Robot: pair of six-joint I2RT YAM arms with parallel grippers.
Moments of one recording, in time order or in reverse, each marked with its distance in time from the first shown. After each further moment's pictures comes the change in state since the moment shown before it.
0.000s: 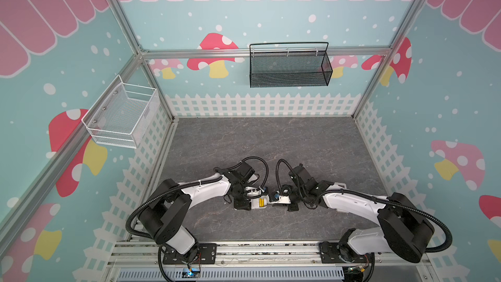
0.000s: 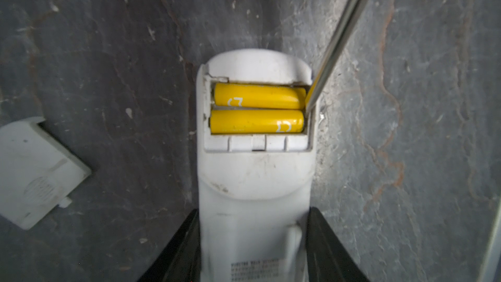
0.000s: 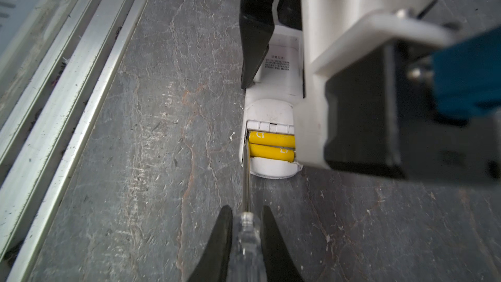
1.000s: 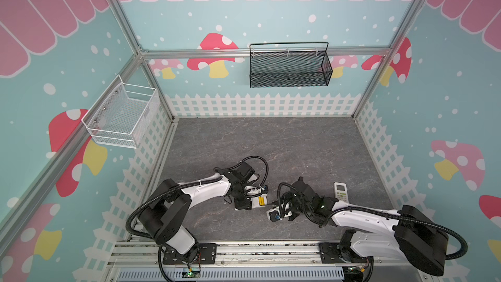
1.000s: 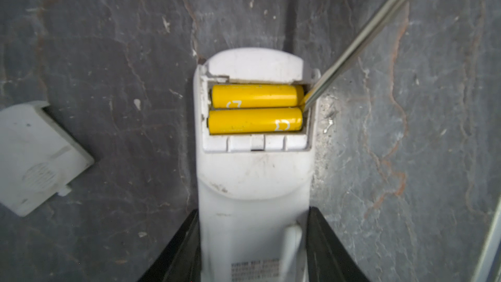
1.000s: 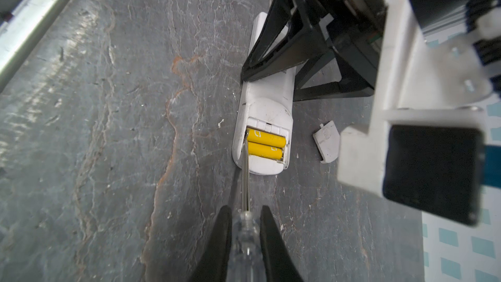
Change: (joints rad) left arm 0.000 0.000 0.000 0.010 -0.010 -0.098; right arm 0.164 -0.173 -0.207 0.266 0.333 -0.187
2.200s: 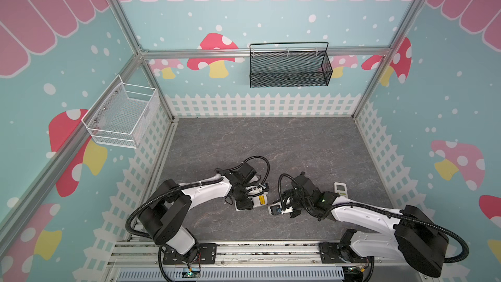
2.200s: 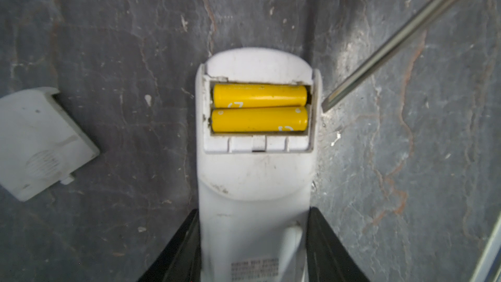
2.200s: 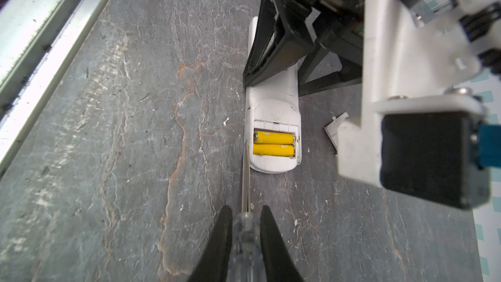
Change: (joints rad) left arm -0.025 -0.003 0.000 0.013 -0.029 -0.089; right arm -0.068 0.019 0.076 -0.144 -0.141 0.073
